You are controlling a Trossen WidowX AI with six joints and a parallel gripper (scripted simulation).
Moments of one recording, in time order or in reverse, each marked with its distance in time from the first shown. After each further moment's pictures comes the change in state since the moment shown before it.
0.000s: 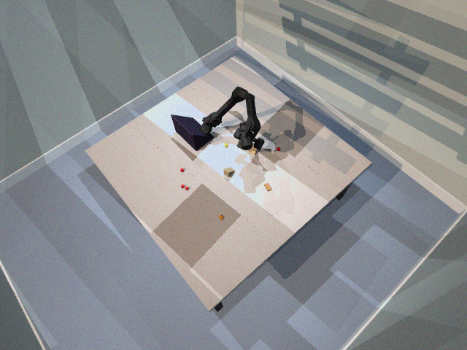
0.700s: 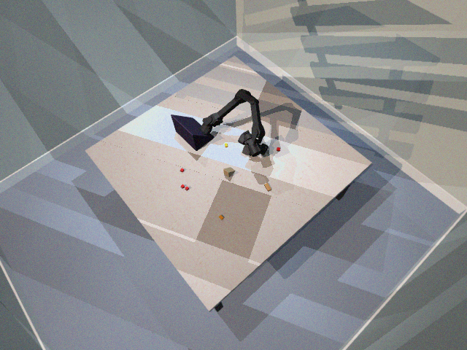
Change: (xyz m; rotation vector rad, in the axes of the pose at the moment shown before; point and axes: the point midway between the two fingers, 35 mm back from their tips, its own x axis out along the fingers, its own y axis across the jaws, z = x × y) arm 0.086 0.001 -0.009 -0.007 0.095 -0.080
